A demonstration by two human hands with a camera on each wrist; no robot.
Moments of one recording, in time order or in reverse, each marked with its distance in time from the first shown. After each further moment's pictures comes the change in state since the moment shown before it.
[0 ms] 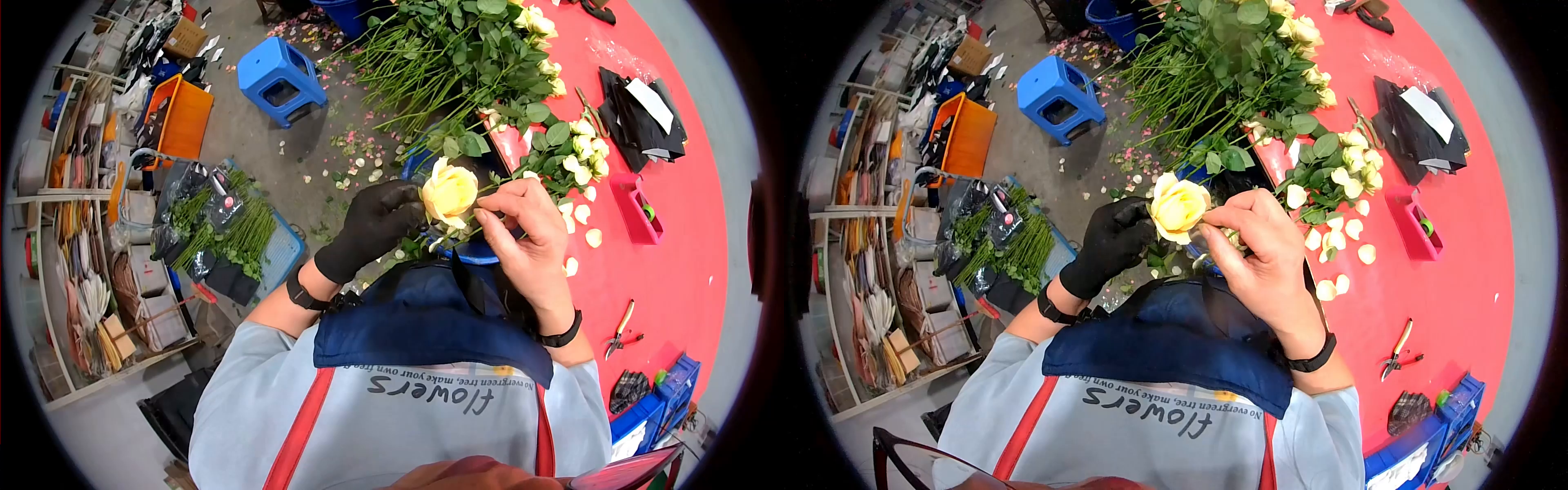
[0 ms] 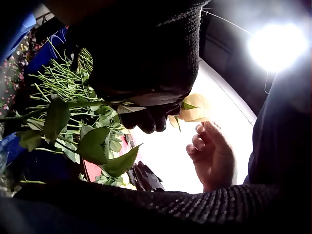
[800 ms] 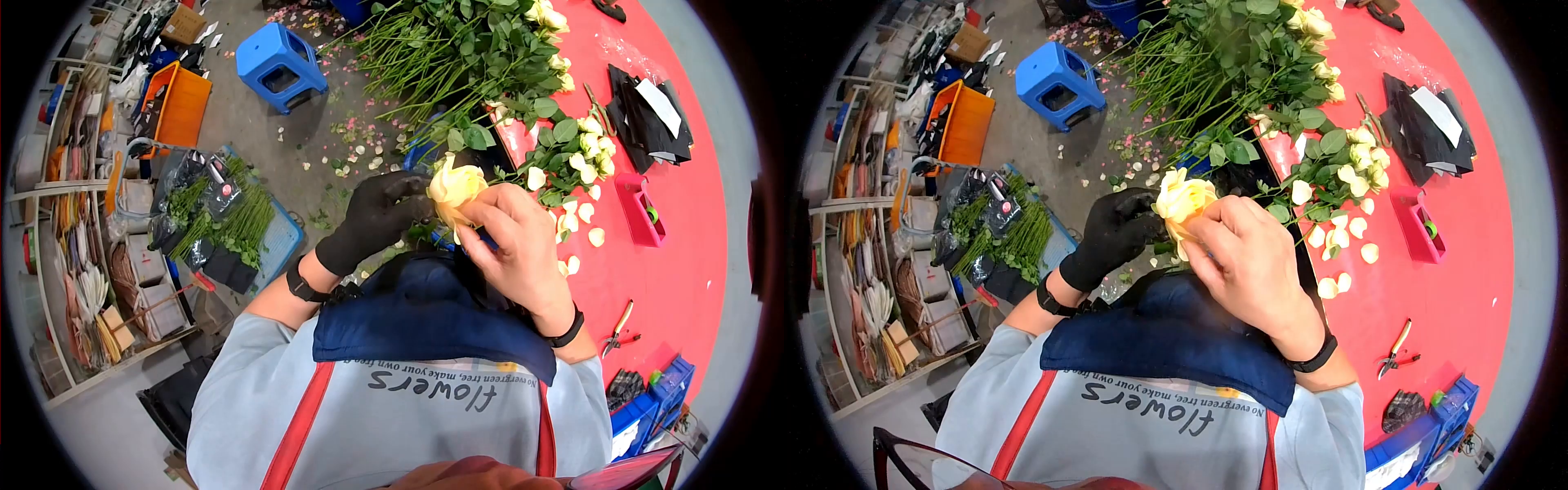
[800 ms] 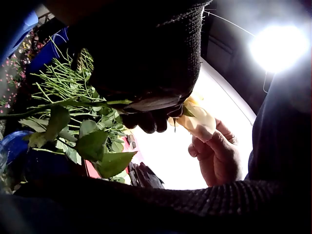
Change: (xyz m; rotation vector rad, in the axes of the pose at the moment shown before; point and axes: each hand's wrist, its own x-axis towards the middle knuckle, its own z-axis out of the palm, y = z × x) left_hand 0.010 -0.010 -0.002 -0.007 0.045 0.106; right_hand 0.012 -0.003 0.011 -0.272 -0.215 -0.177
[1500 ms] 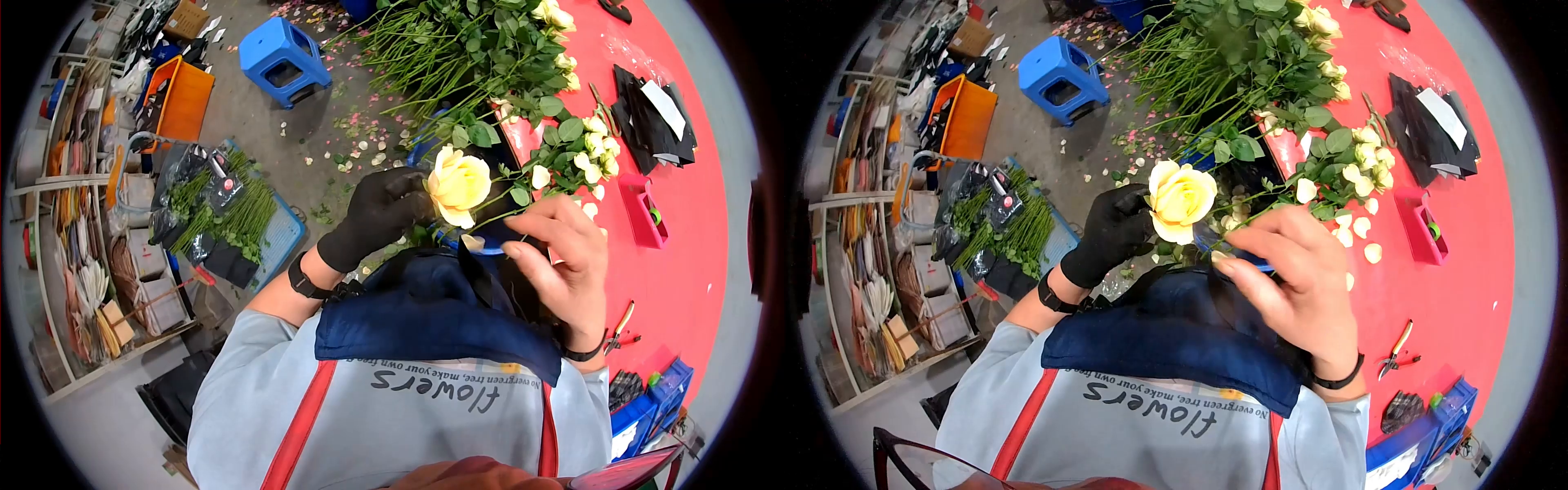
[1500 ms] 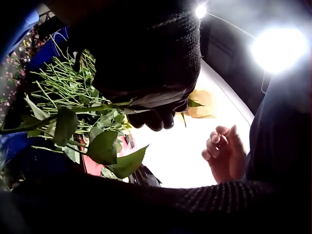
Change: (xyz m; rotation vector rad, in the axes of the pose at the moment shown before) left_hand -0.005 0.003 -0.006 -0.080 -0.027 -0.091; right_hand -0.005 -0.012 -0.047 0.200 -0.026 0.143
